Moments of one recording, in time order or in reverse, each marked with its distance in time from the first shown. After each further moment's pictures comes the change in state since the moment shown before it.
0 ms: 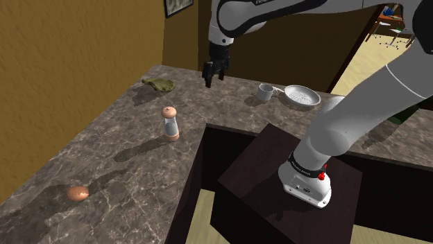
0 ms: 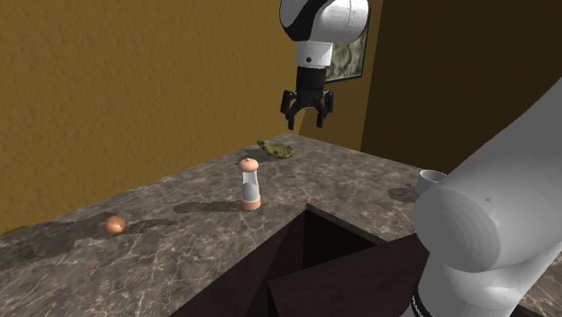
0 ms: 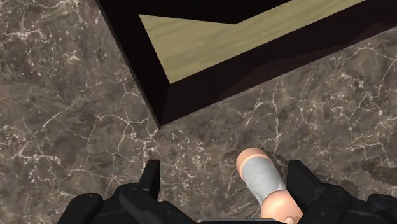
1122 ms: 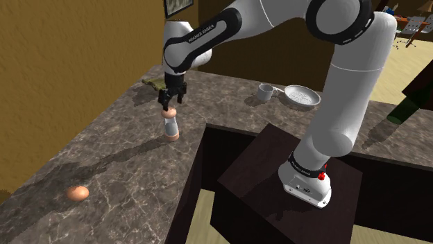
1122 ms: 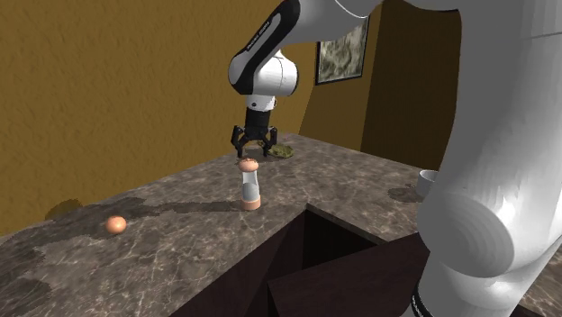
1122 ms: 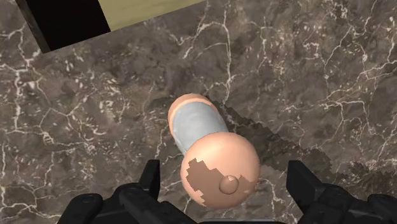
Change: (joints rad) arm 0.085 0.575 0.082 0.321 0.086 0.275 0.015
